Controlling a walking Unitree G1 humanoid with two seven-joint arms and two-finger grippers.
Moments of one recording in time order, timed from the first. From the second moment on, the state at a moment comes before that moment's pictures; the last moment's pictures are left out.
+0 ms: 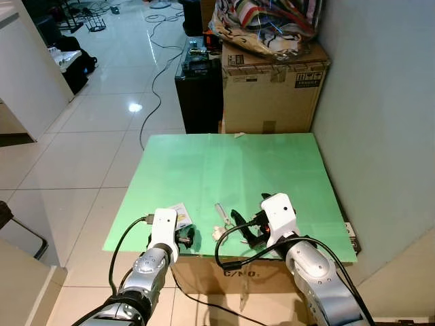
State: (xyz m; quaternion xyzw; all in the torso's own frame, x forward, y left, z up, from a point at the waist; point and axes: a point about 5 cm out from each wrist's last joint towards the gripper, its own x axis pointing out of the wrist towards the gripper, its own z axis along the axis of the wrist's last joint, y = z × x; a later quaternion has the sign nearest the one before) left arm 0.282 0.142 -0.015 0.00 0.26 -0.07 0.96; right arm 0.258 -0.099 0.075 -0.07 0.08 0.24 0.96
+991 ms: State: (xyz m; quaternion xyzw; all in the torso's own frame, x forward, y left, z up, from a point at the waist) left arm 0.274 0.131 -0.024 0.02 0.29 -0.11 0.95; right arm 0.246 -0.084 0.057 -0.07 0.13 0.30 0.94
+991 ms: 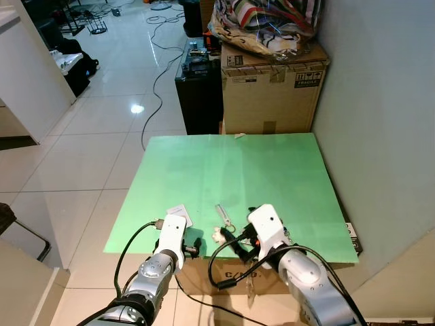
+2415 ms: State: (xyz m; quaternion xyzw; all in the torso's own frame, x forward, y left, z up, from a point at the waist) left arm 0.287 0.124 -0.017 0.04 0.31 -0.09 0.94; right arm 0.231 -0.092 0.048 -0.07 0.16 0.29 0.94
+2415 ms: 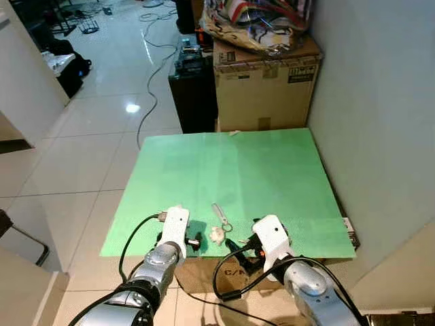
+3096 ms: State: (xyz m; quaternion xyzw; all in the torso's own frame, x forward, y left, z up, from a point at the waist) left arm 0.288 0.130 -0.018 0.04 0.33 -0.06 0.94; right arm 0.217 -0.095 0.050 -0.08 0.17 0.30 0.94
